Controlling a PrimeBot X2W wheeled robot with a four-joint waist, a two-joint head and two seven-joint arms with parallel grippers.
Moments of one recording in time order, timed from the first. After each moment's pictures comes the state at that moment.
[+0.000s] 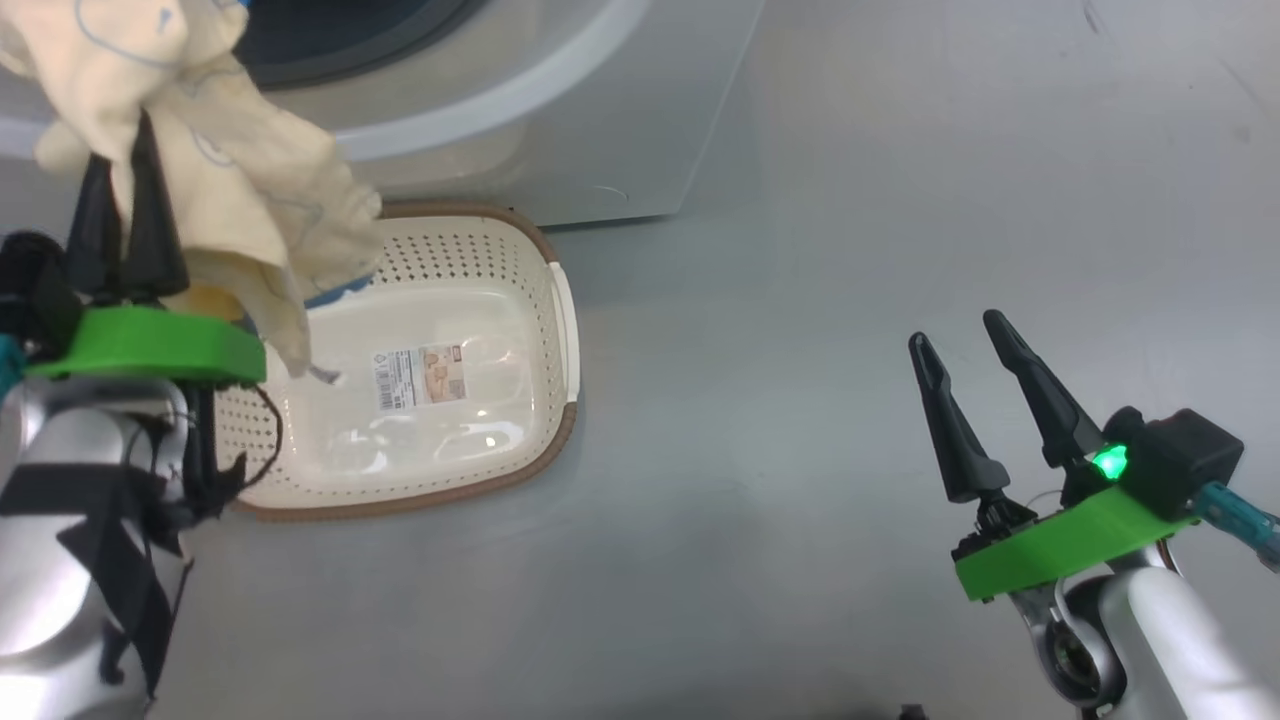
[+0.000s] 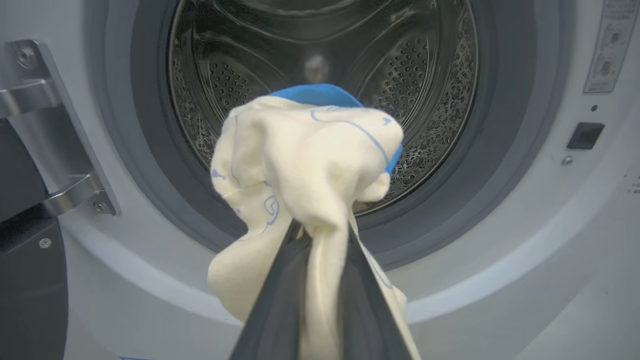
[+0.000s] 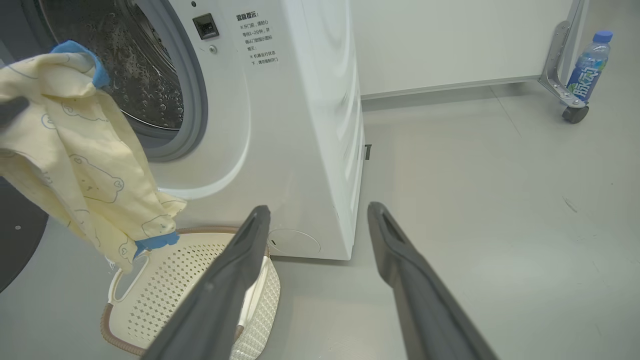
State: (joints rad) left arm -0.57 0.33 -0.22 0.22 -0.36 0.12 -0.20; right arm -0.13 -0.19 0.25 0.02 0.39 0.13 -0.25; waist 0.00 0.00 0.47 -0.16
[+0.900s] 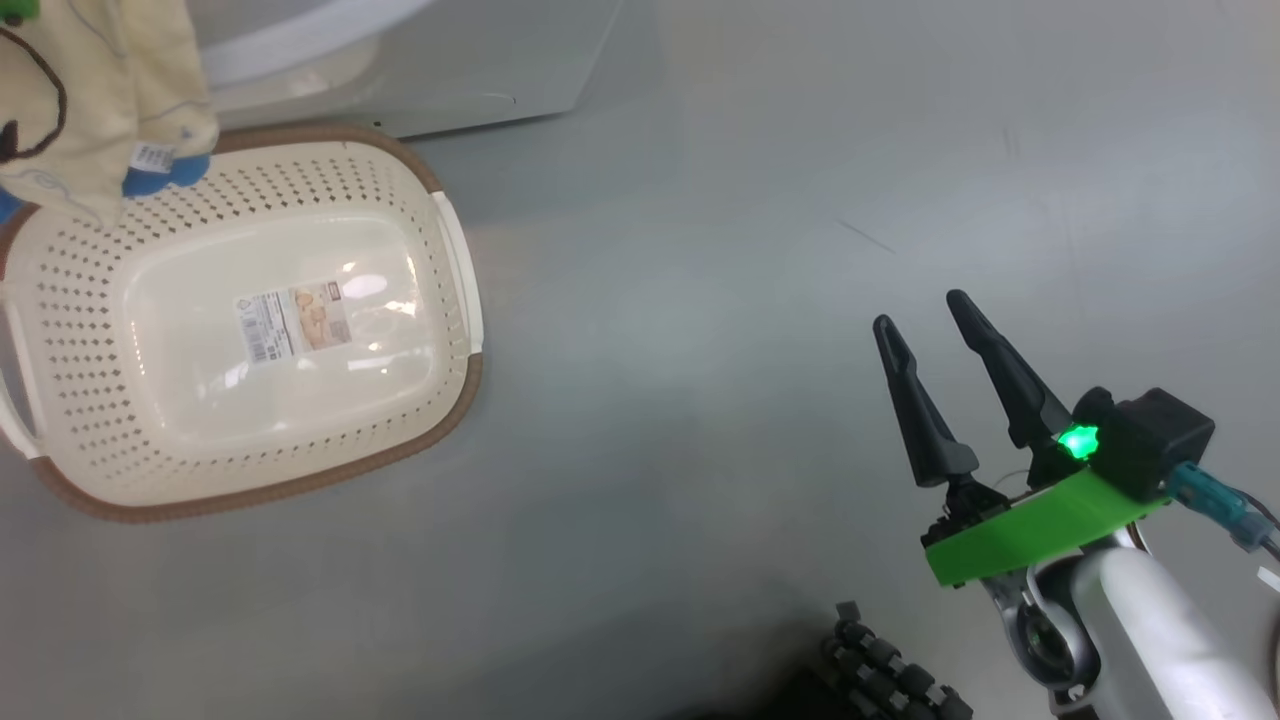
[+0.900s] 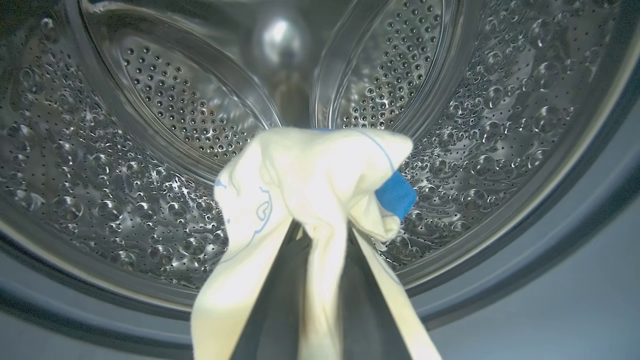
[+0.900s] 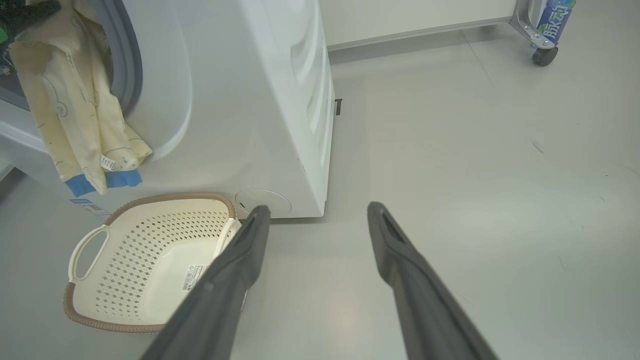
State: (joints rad) left arm -1.19 0.40 -0.27 0.65 -0.33 0.00 -0.03; right arm -0.18 -0.17 0.30 0.02 0.40 0.13 -0.25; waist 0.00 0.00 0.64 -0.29
